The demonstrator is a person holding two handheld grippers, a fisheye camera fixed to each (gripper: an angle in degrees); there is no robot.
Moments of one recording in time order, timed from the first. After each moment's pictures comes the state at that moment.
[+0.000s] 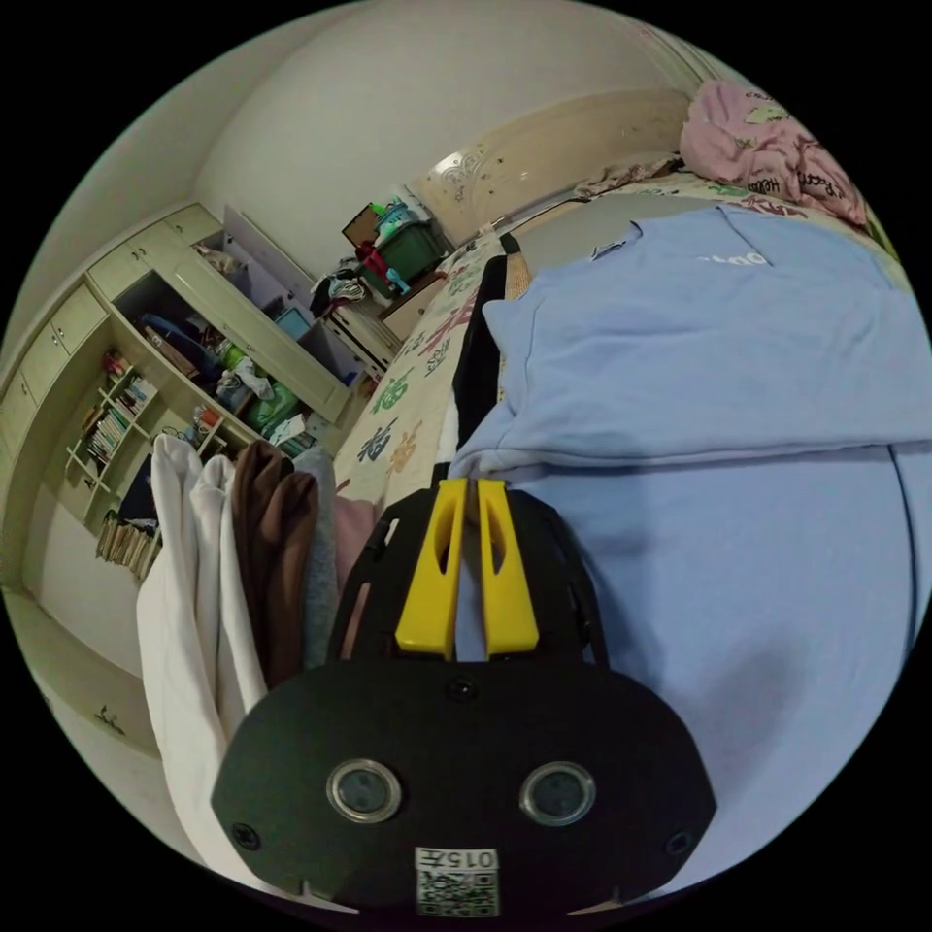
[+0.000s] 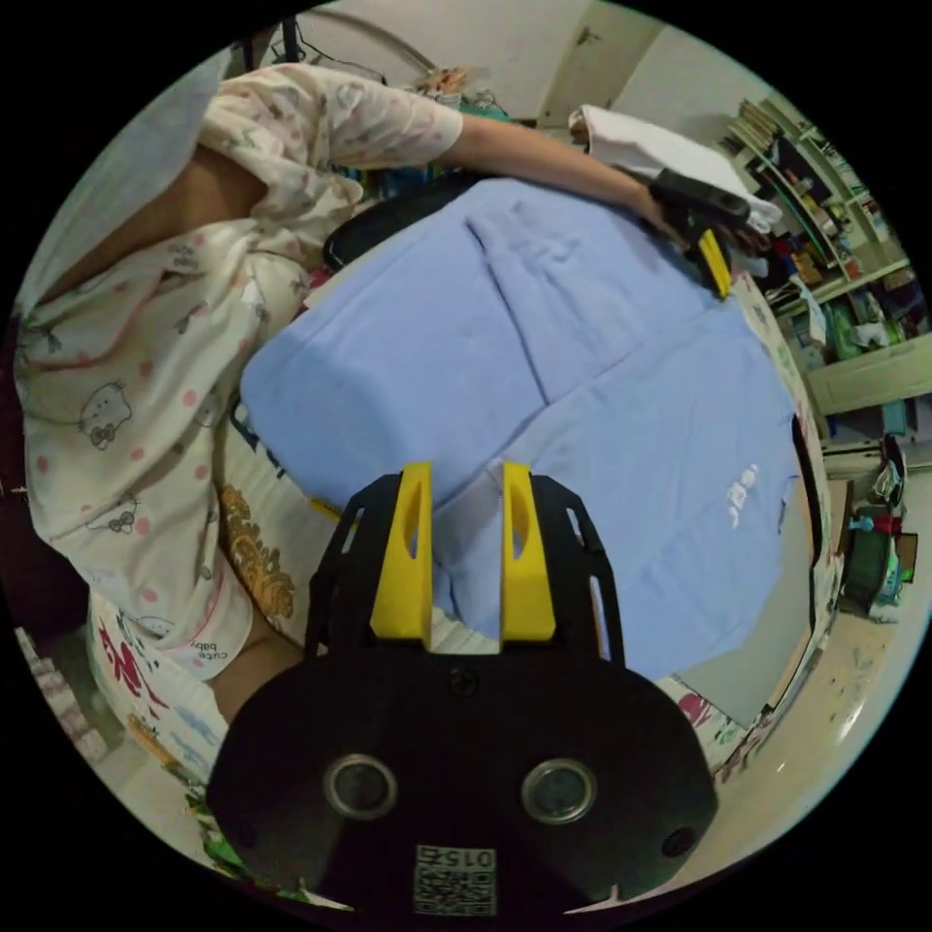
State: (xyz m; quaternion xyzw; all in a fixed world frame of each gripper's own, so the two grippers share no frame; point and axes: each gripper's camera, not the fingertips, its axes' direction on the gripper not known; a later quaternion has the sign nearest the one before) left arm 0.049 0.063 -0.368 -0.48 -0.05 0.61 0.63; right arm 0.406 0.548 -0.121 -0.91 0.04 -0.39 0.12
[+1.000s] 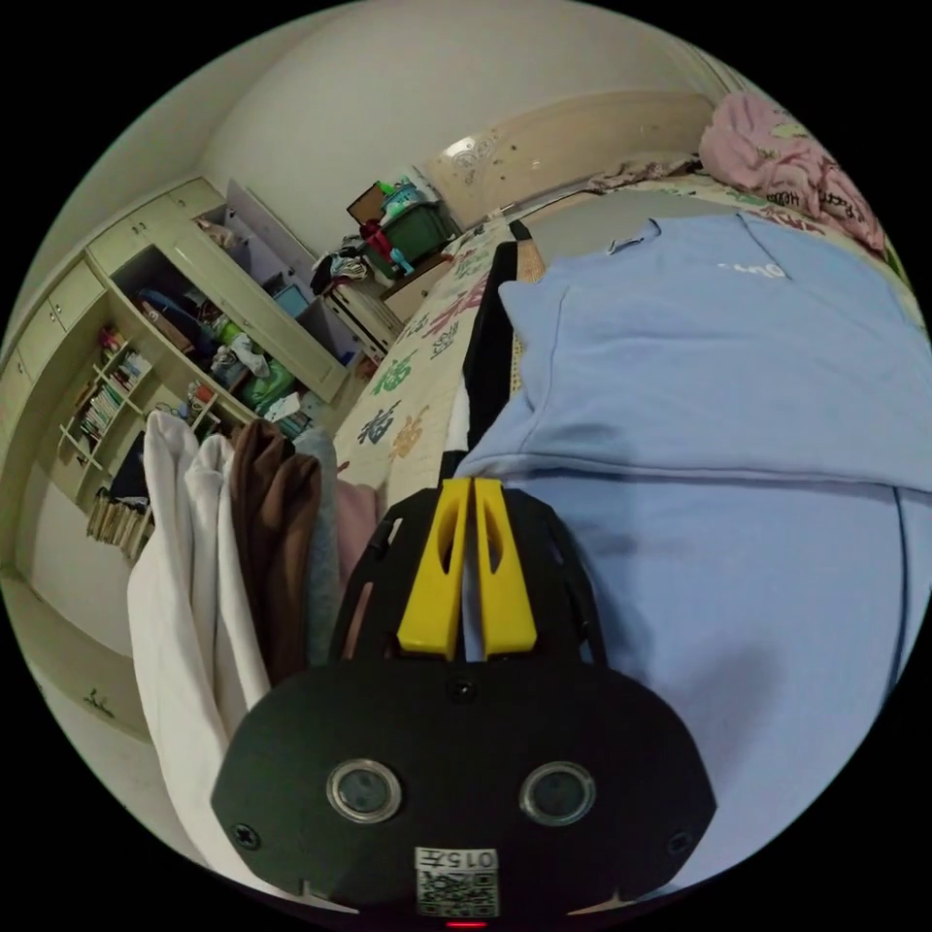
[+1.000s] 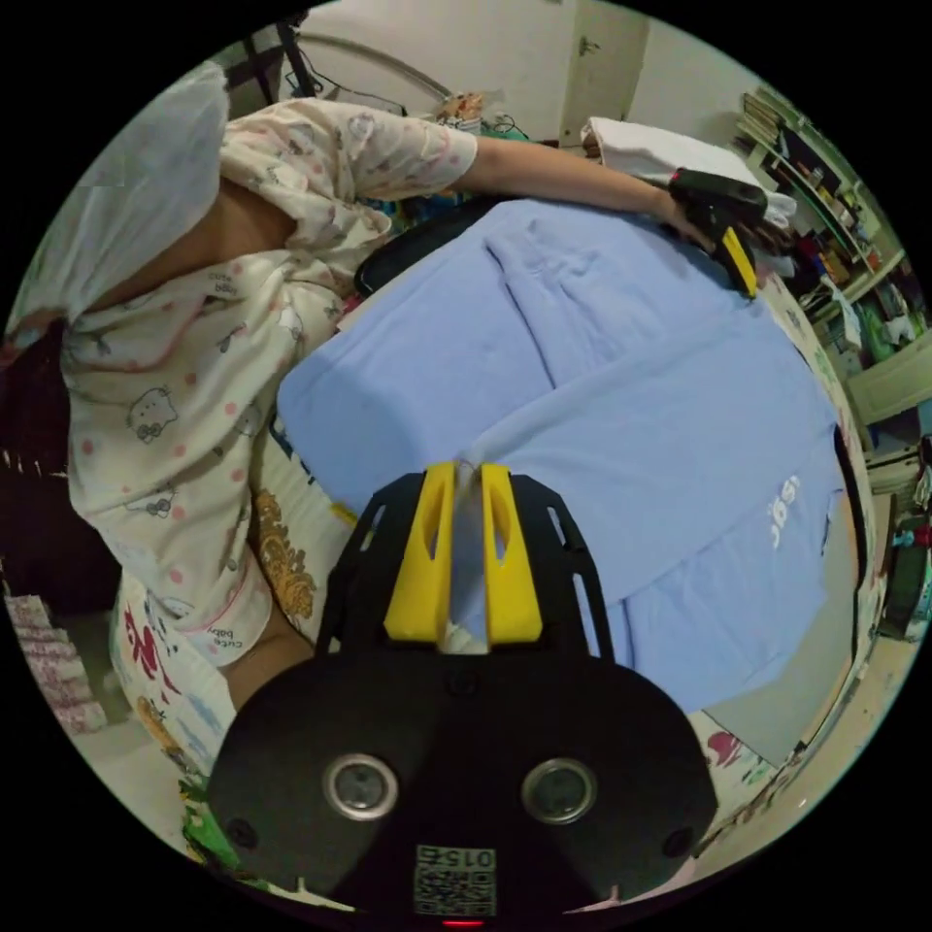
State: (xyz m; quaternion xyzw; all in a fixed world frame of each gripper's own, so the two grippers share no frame) left arm 0.012 0.055 -0.371 -0.51 -0.06 0.58 0.64; right arm 0.451 0.565 -0.004 -0.93 0.00 -0.32 0.17
